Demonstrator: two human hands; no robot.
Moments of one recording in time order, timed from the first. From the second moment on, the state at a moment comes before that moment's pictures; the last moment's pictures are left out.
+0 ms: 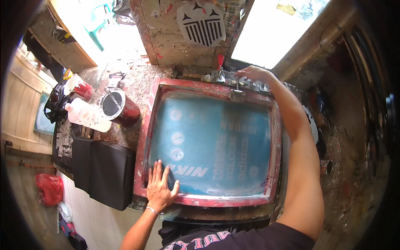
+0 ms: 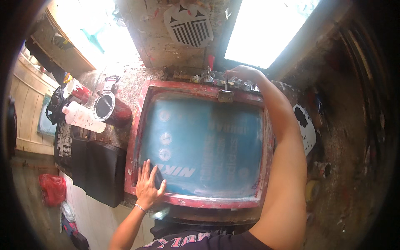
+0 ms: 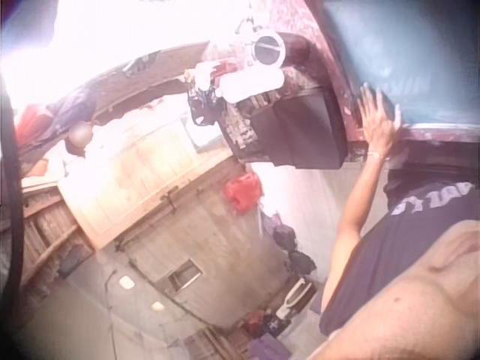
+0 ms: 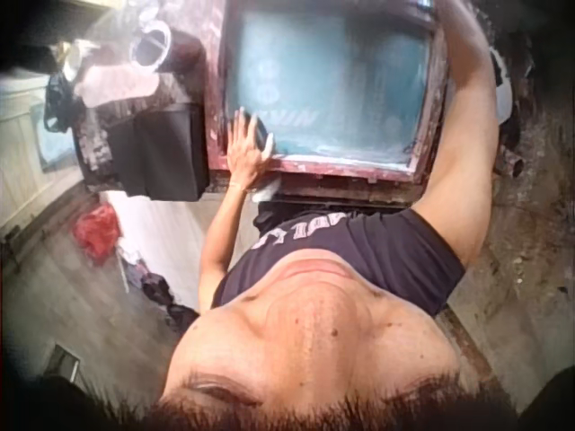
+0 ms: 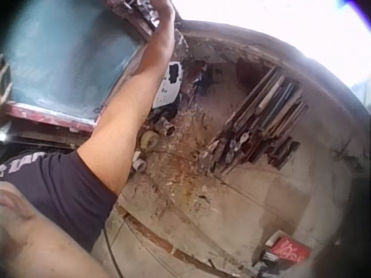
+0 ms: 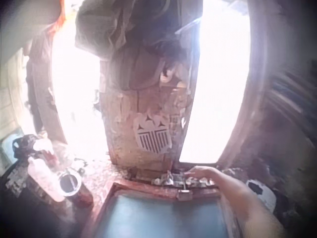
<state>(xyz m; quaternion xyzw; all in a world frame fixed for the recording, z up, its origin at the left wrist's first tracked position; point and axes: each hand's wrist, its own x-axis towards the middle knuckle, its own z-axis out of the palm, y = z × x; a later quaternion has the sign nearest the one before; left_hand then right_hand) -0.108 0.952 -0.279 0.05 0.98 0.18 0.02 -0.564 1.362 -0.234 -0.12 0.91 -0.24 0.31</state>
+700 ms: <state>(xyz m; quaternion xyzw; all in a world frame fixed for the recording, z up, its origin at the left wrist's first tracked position) -0.116 0.960 -0.258 0.01 0.99 0.15 0.06 -0.612 1.372 -0.254 -0.34 0.85 -0.21 0.36</state>
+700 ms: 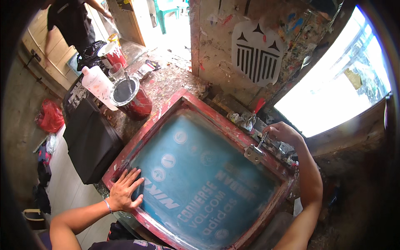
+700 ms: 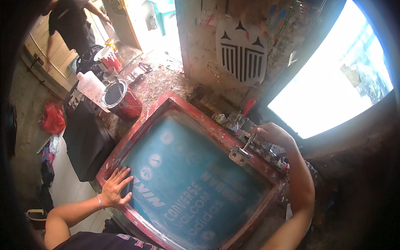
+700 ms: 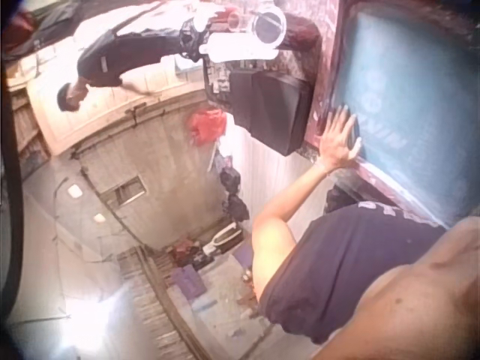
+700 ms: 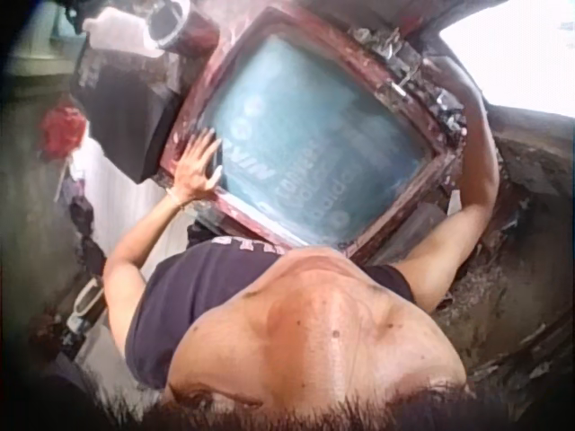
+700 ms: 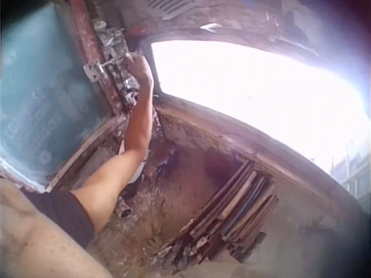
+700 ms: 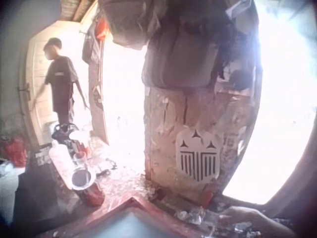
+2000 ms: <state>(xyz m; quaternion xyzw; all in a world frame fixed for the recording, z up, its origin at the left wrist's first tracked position) -0.074 0.938 -0.275 0.37 0.91 0.17 -0.01 -0.086 1.399 -0.198 0.01 0.85 -0.51 -0.09</state>
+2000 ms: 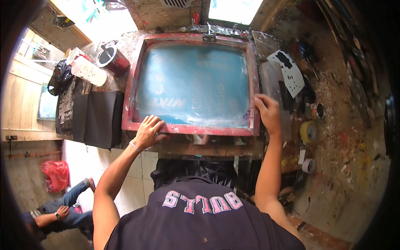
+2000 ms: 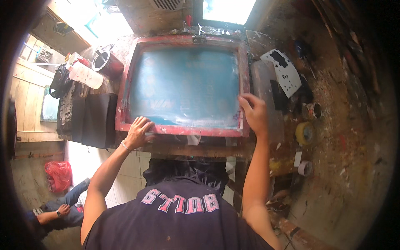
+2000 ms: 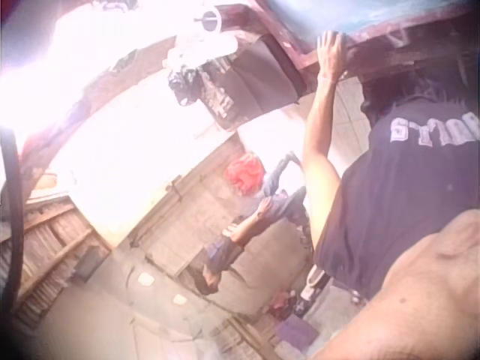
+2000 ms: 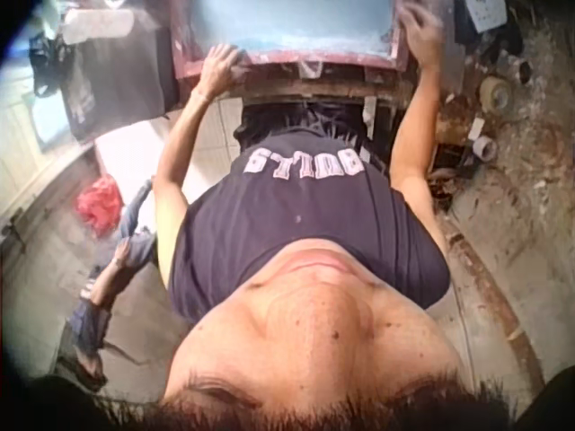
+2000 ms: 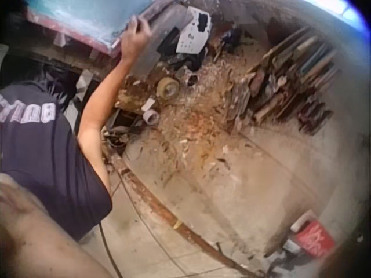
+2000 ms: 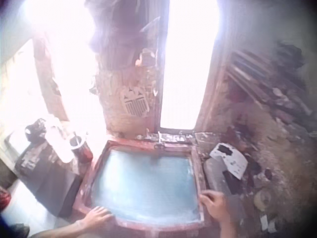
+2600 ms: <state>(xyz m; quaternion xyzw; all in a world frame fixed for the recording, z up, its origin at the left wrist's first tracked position) -0.057 0.952 -0.278 0.31 0.93 0.18 -0.07 0.106 1.398 -0.223 0.18 0.74 -0.64 -0.10</state>
